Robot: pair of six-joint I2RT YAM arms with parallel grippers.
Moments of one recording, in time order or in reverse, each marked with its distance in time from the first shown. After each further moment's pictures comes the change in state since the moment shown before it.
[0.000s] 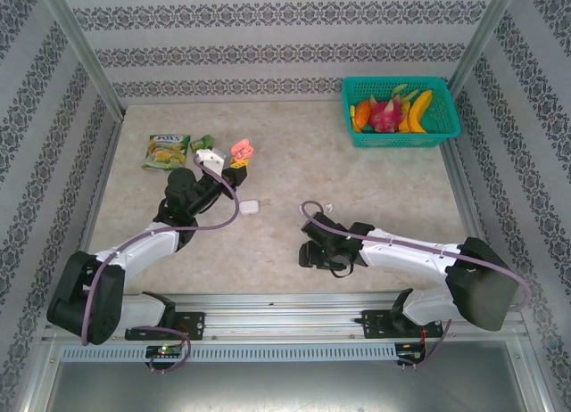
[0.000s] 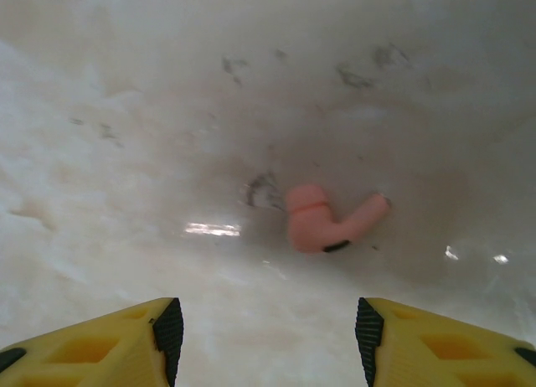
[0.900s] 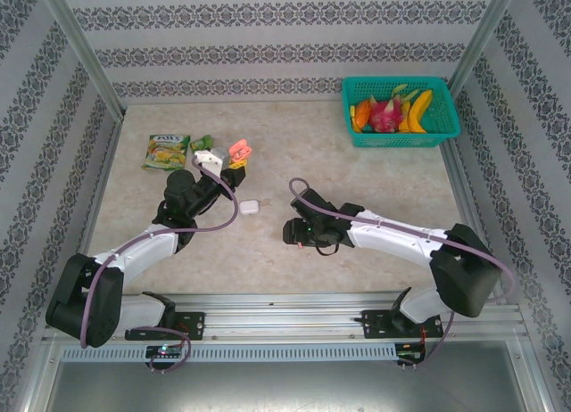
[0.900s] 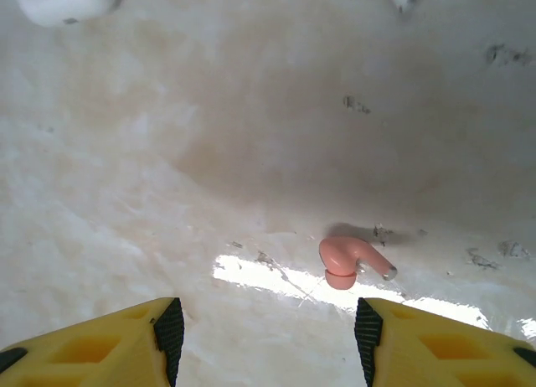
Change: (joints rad) left arm 0.000 -0.009 -0.013 0.000 -0.022 -0.005; right arm -0.070 0.119 0.205 0.068 -0.010 -0.114
